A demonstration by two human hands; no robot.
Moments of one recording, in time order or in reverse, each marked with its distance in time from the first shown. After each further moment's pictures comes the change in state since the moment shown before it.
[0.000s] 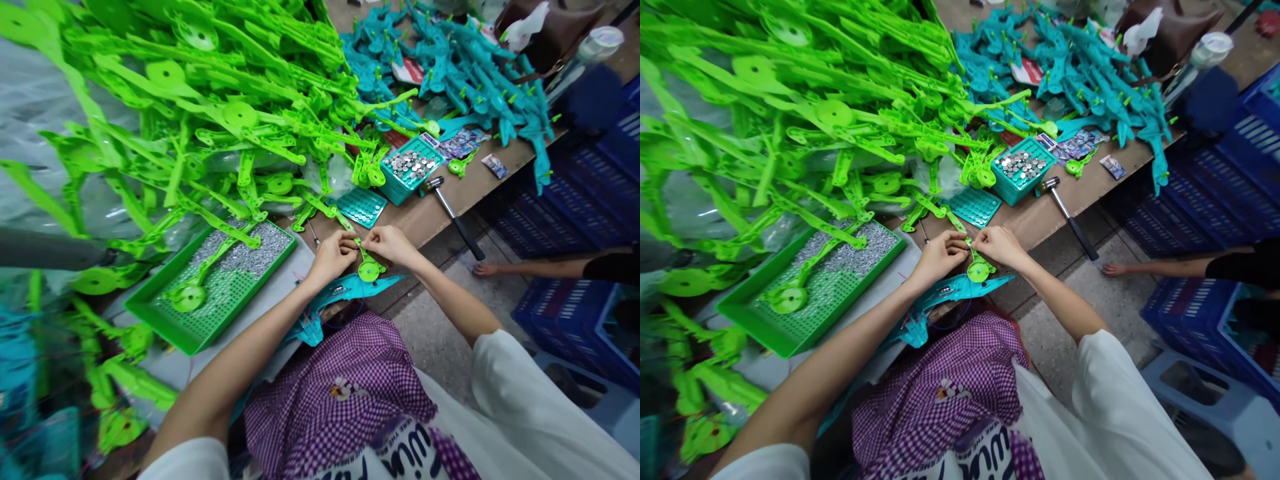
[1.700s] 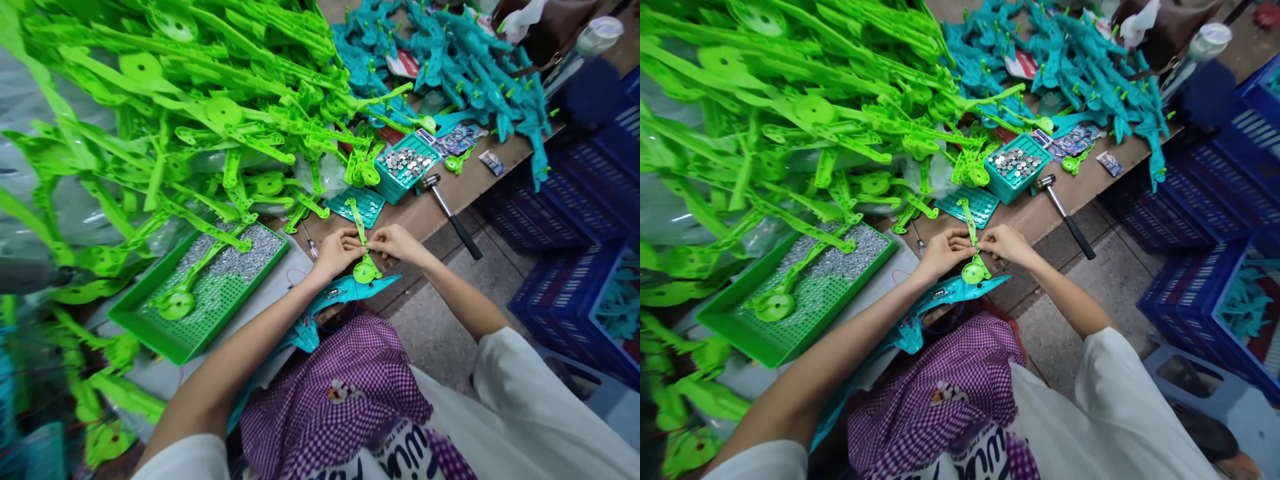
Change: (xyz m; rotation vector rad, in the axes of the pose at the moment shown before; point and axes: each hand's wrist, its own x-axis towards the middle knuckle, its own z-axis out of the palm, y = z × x) left_hand 0.016 0.000 0.016 -0.139 -0.019 -0.092; right_hand 0.002 0.030 -0.010 0.140 -0.133 0.033
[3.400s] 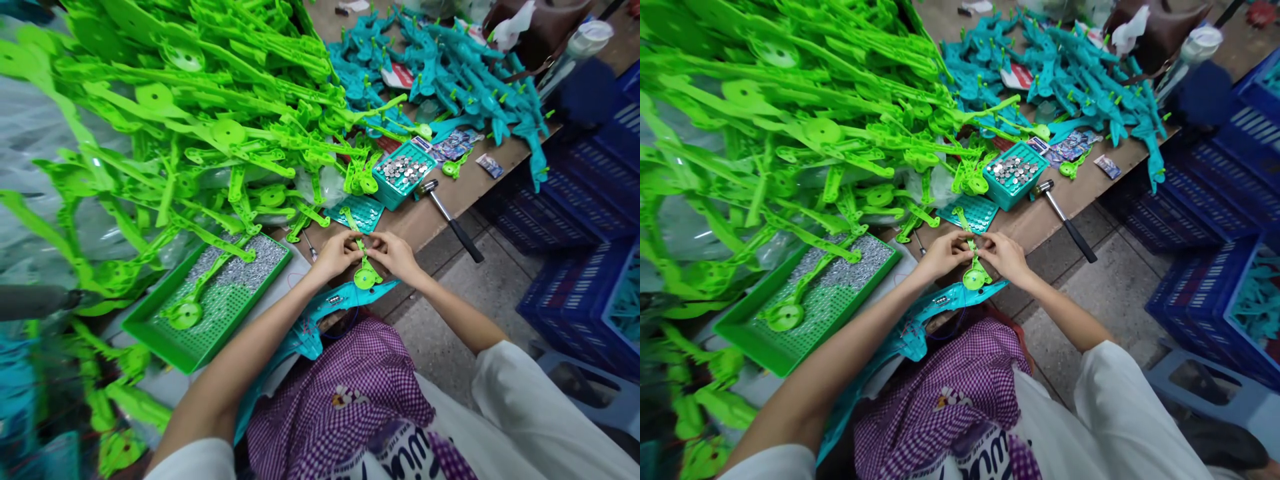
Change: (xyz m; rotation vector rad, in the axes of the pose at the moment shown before) left_hand 0.012 0.003 -0.015 0.214 -0.180 0.103; right_hand -0.010 0.012 0.031 0.000 0.342 -0.157
